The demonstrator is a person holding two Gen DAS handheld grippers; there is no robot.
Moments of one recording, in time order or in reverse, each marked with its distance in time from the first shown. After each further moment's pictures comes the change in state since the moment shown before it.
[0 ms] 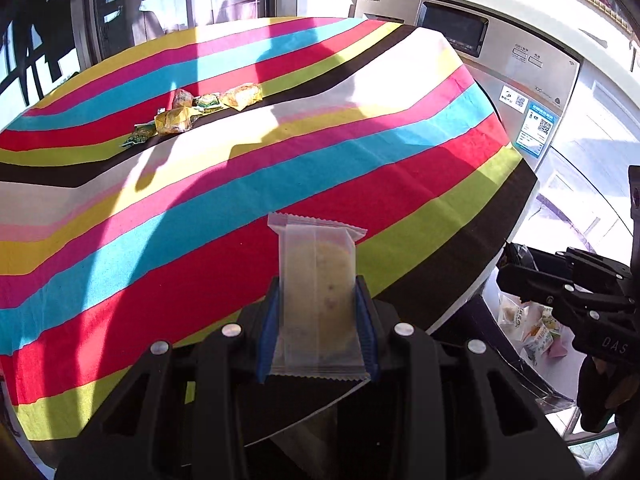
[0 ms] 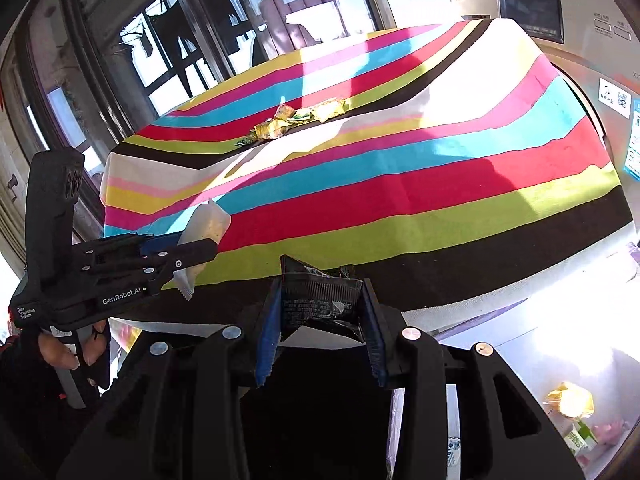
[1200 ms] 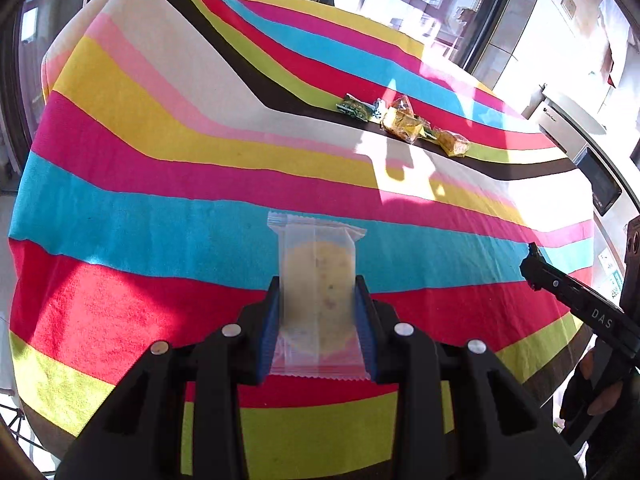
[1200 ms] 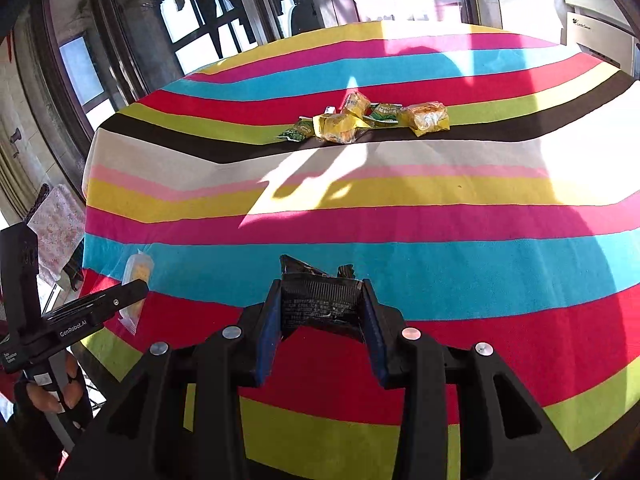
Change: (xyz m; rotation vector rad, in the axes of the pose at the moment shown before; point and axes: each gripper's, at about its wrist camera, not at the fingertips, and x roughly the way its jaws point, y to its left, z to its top) left arm -0.021 0.204 -0.056 -0.566 -0.090 0.140; right arm 0.146 0.100 0.097 -0.169 0.102 0.039
